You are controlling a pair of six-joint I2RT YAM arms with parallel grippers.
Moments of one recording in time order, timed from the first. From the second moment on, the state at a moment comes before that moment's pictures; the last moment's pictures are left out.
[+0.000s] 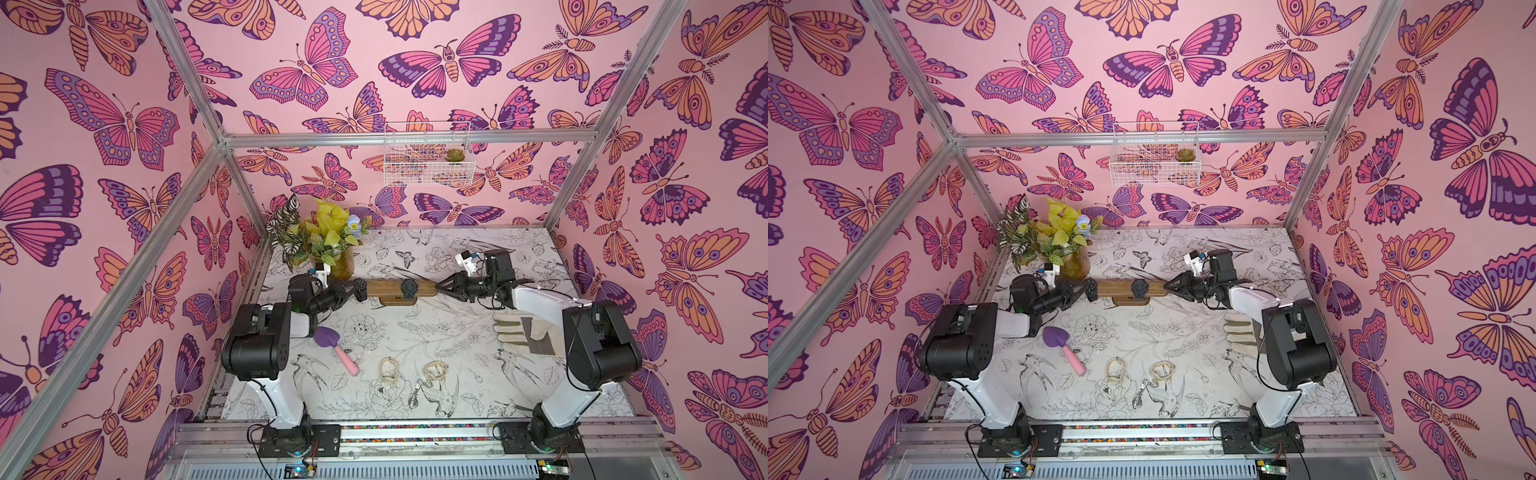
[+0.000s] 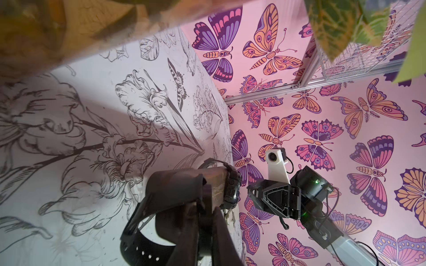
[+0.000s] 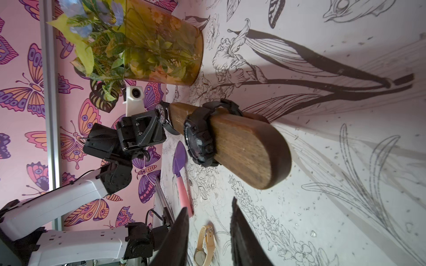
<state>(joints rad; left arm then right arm) 0.01 1.81 0.66 0.83 0.90 -1.01 0.25 1.73 1.01 -0.03 -0.85 0.66</state>
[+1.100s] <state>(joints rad) -0.11 1.80 0.66 0.75 0.89 -0.95 0.25 1.87 1.16 -0.18 -0.67 0.56</state>
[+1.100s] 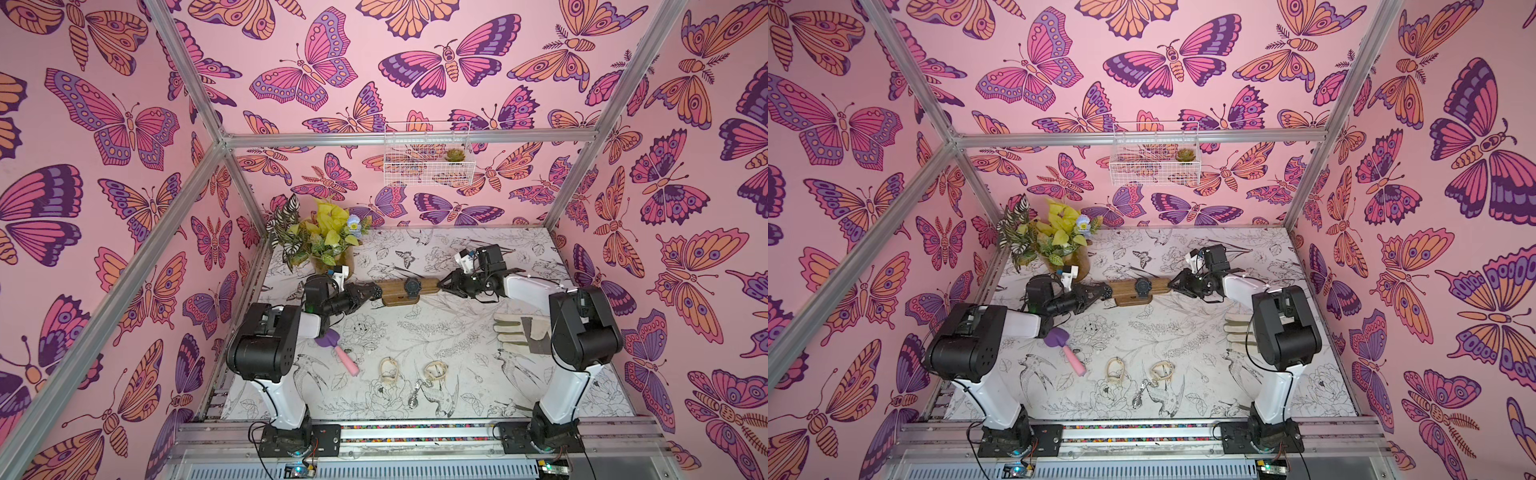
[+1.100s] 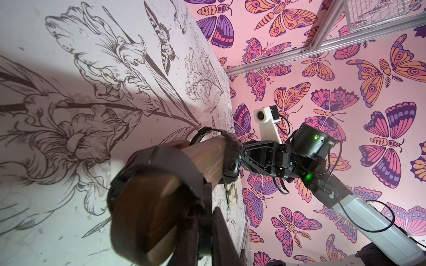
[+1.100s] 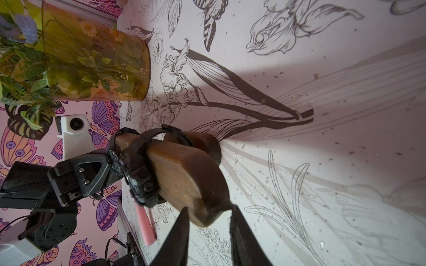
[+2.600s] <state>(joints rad) -0.20 1.88 0.80 0.69 0.89 -0.91 0.30 1.90 1.22 -0.24 -0.60 0.52</state>
